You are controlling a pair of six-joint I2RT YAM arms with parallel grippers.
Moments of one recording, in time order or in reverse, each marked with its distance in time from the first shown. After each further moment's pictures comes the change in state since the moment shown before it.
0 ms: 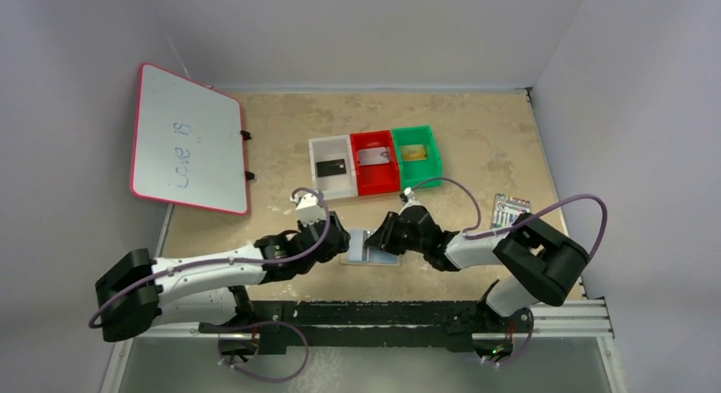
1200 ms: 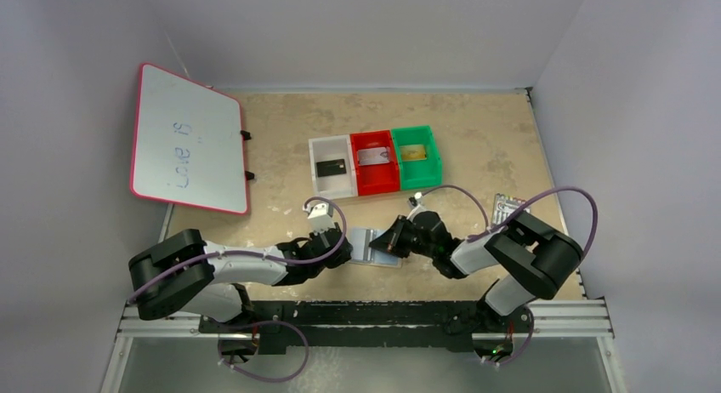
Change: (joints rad) left arm 0.000 0.305 -0.105 0.370 0.122 -0.022; right arm -0.058 0.063 -0.135 0.315 -0.102 0.106
